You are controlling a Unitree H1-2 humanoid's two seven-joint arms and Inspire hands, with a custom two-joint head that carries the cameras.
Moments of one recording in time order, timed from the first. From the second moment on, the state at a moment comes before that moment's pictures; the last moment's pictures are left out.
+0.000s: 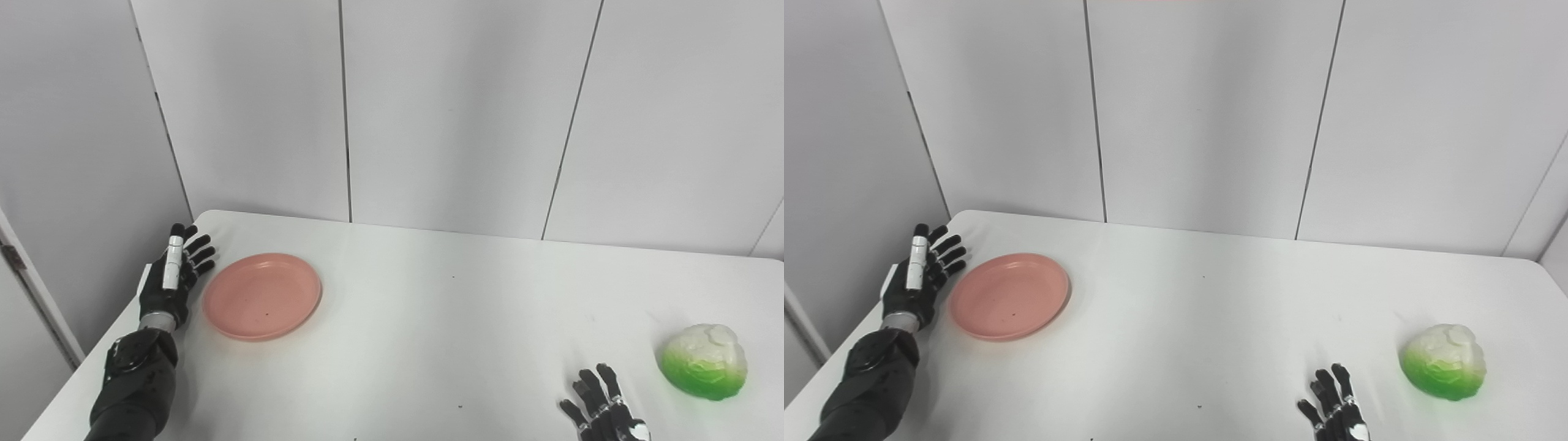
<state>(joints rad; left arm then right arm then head) -0.69 0.42 0.33 1.14 -0.32 -0.34 -0.16 0.15 0.06 -0.03 -0.15 0.20 -0.09 0.17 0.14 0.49</state>
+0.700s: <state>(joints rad) -0.67 0.42 0.26 1.13 -0.29 -0.36 -0.18 0.16 0.06 -0.03 -0.17 0.19 -0.05 0.16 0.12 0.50</state>
